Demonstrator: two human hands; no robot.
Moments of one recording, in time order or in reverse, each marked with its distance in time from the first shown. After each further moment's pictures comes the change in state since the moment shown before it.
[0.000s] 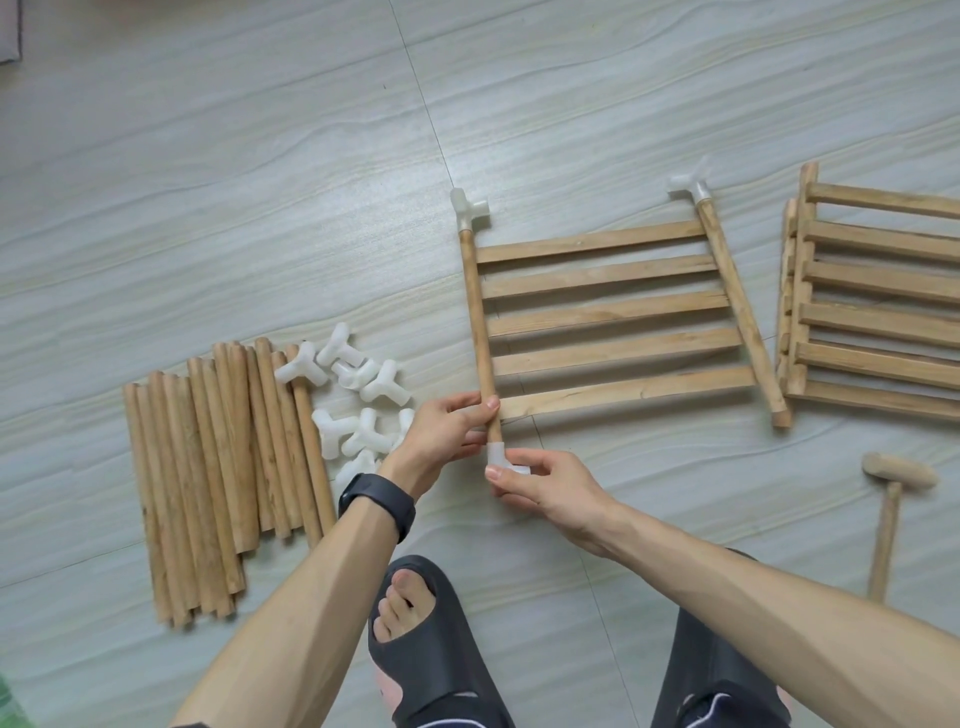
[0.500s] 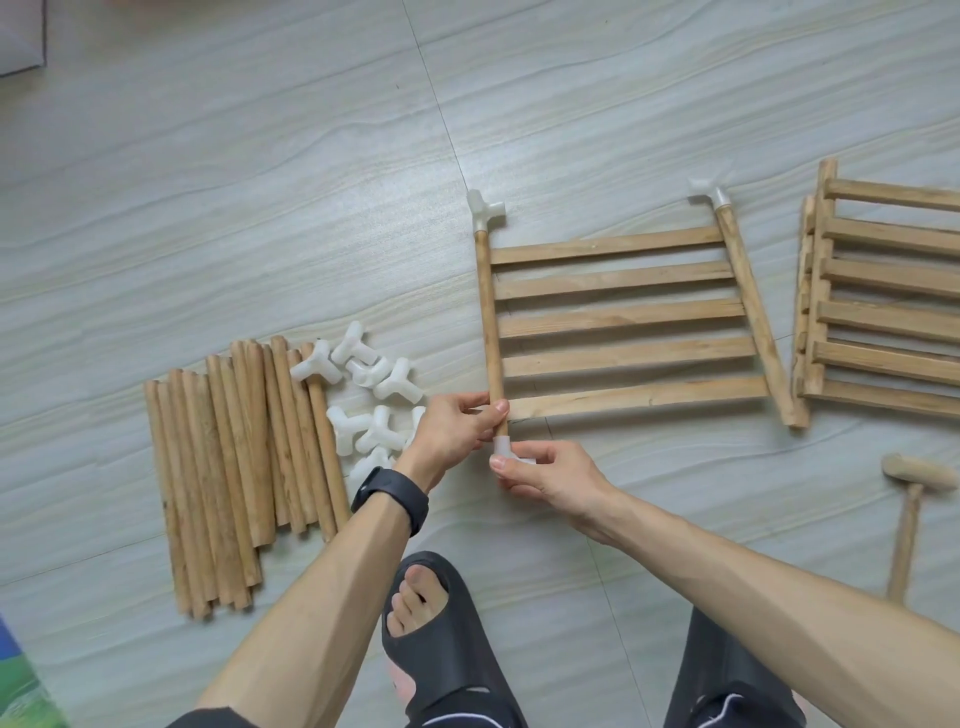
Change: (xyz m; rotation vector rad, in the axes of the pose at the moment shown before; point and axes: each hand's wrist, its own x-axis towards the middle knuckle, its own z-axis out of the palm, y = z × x) left_hand -0.004 0.001 -0.003 0.176 0.087 0.101; right_hand 0.010 -0.004 0.005 -0.020 0.015 -0.018
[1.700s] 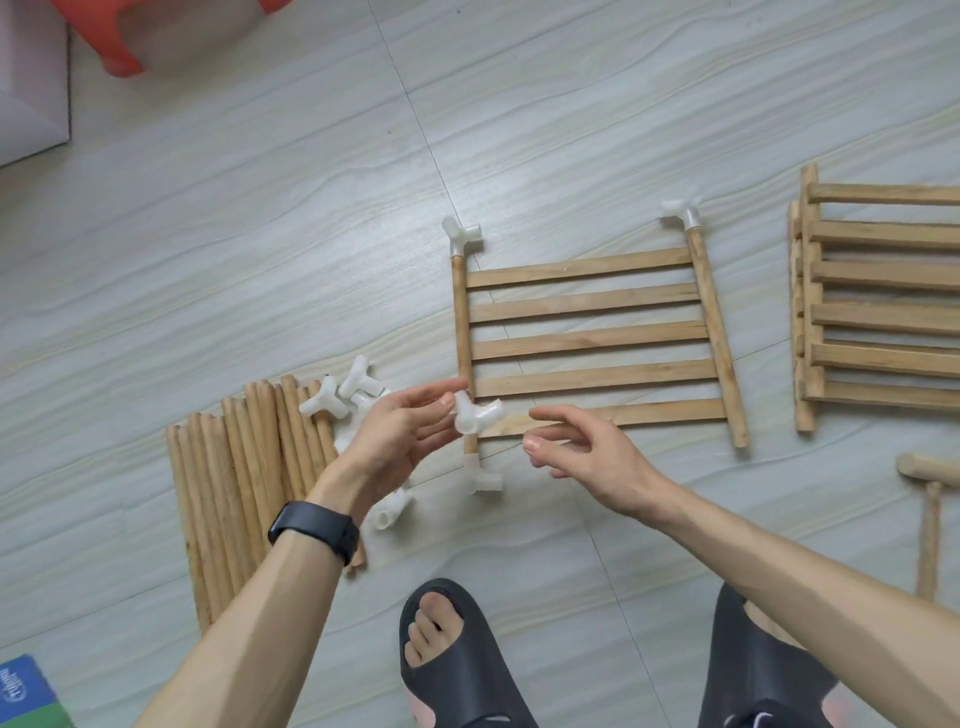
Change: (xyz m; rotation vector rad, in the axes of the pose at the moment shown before) left_hand -0.033 0.052 -0.057 -0.424 -0.138 -0.017; right_hand -0.023 -0.048 -0.031 -0.272 0.021 -0.280
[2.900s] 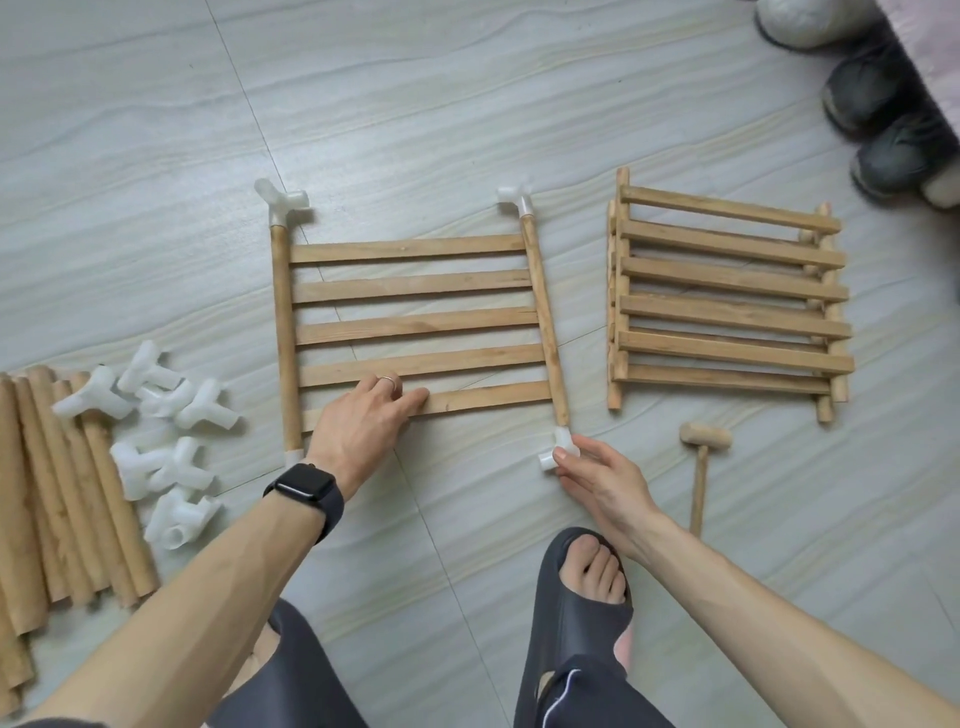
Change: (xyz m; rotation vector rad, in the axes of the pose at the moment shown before) left_hand 0.070 -0.076 0.105 1.843 0.016 0.581; right_hand -0.077 0.088 -0.134 0.526 0.543 0.306
